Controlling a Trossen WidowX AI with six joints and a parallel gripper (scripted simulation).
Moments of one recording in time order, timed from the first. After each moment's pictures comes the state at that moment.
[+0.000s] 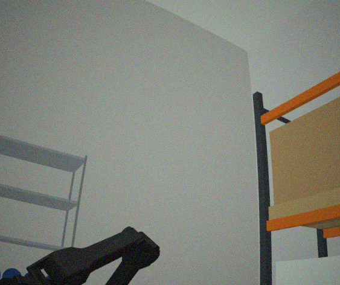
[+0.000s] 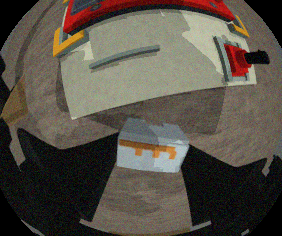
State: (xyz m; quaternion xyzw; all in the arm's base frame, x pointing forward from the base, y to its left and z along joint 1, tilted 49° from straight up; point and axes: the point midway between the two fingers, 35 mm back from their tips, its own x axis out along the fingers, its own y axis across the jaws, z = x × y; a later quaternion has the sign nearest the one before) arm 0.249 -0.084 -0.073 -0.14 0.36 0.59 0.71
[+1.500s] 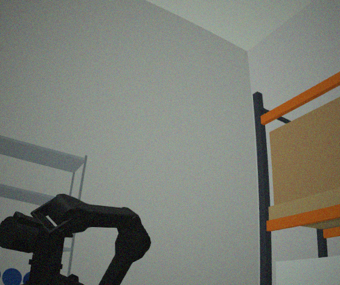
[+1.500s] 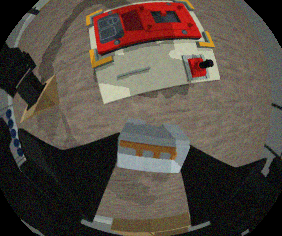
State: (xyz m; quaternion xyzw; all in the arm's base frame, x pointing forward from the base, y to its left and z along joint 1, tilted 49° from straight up) arm 0.244 -0.164 -0.003 -0.13 0.36 0.59 0.71
